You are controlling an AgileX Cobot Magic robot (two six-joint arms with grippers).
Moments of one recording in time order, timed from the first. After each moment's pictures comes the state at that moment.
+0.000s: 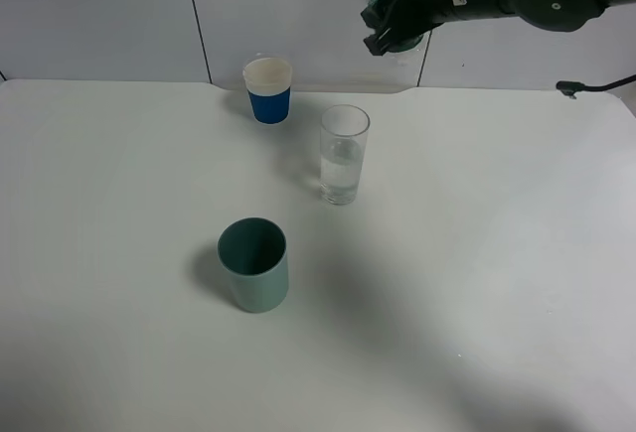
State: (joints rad) left arm 0.12 -0.01 -0.51 -0.08 1.06 0.12; right arm 0.40 1.74 -1.16 -0.74 -0.11 0.17
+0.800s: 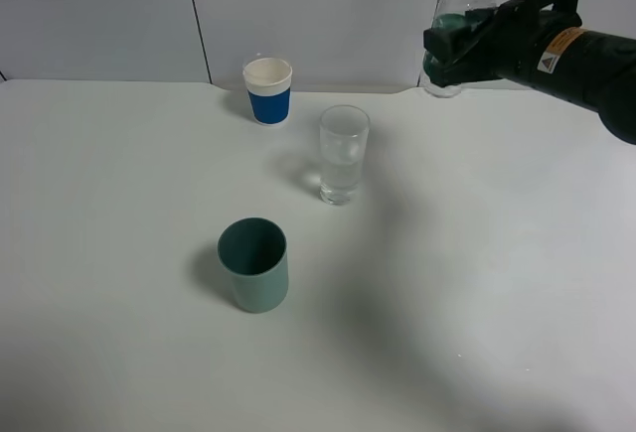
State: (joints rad) left arm 0.12 -0.01 -0.51 -0.08 1.06 0.12; right arm 0.19 1.61 -0.70 -0.38 -0.66 0.04
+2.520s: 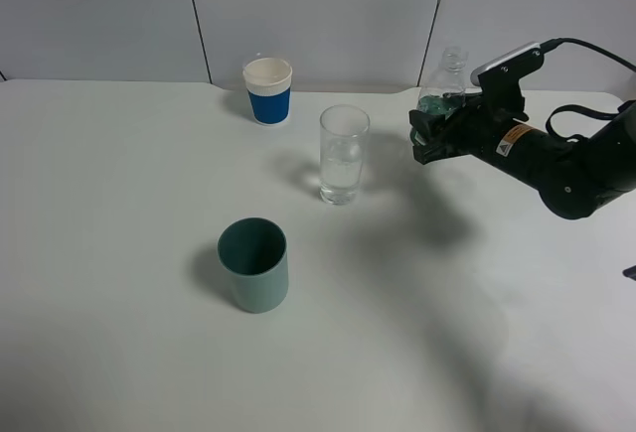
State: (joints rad) left arm 0.12 -0.01 -0.51 -0.08 1.06 0.12; right arm 0.13 2.04 -0.67 -0.33 -1.08 -0.11
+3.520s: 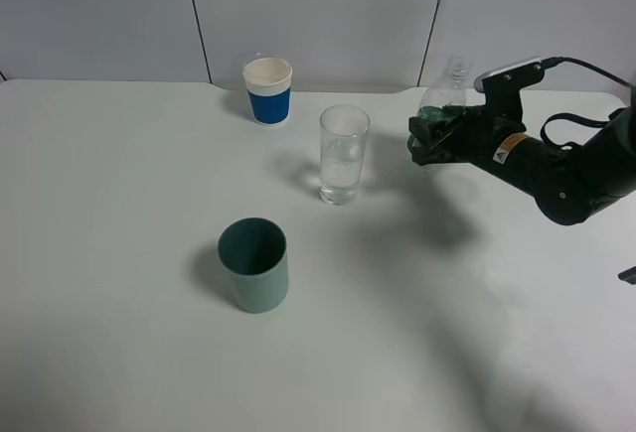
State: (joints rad) left arm 0.12 -0.01 -0.51 -0.08 1.06 0.12; right arm 0.13 2.07 -0.67 -0.32 -1.07 0.01
